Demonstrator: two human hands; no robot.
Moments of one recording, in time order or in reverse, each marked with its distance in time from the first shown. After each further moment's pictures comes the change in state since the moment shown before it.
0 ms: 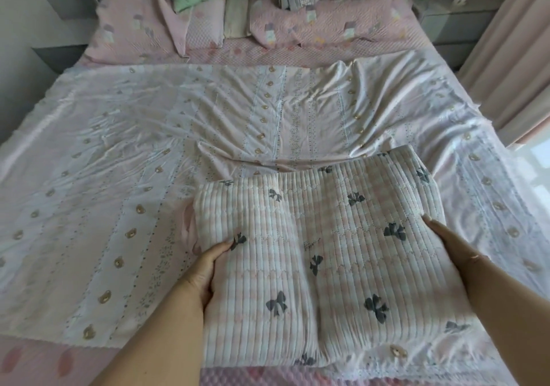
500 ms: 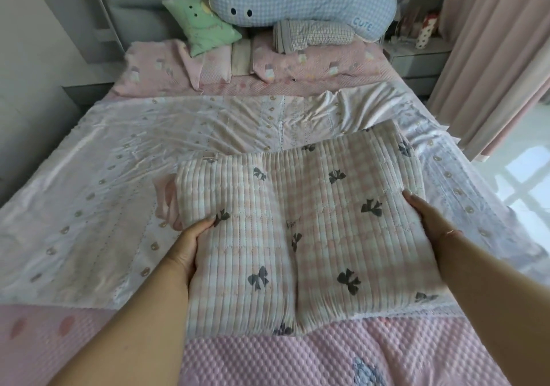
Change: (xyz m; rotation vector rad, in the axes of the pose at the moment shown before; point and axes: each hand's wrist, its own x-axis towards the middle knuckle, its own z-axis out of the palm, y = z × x) left_hand -0.123 0.019 -0.066 -0.027 -0.123 0.275; right_hand -0.136 0.016 0.043 0.271 -0.148 -0.255
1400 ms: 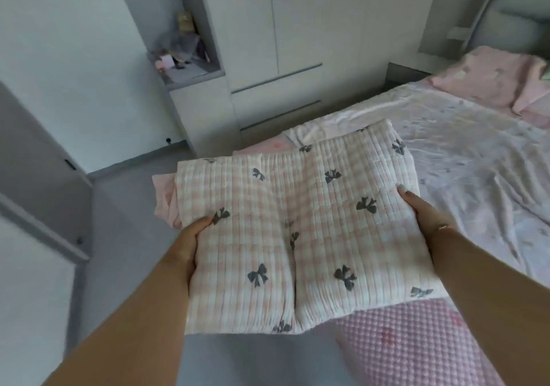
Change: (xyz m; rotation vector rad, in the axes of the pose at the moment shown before) left_hand -0.462 -0.129 -0.238 -0.508 0.976 0.198; right_hand -0.196 0.153 0.346 -0.529 -0.858 0.211
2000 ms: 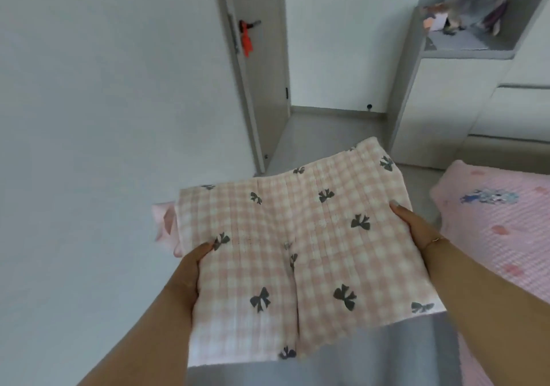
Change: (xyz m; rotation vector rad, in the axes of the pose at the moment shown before) left_hand -0.096 -0.047 -0.320 -0.502 0.755 0.000; right_hand 0.091 0.159 0.423 -0.440 -0.667 0.317
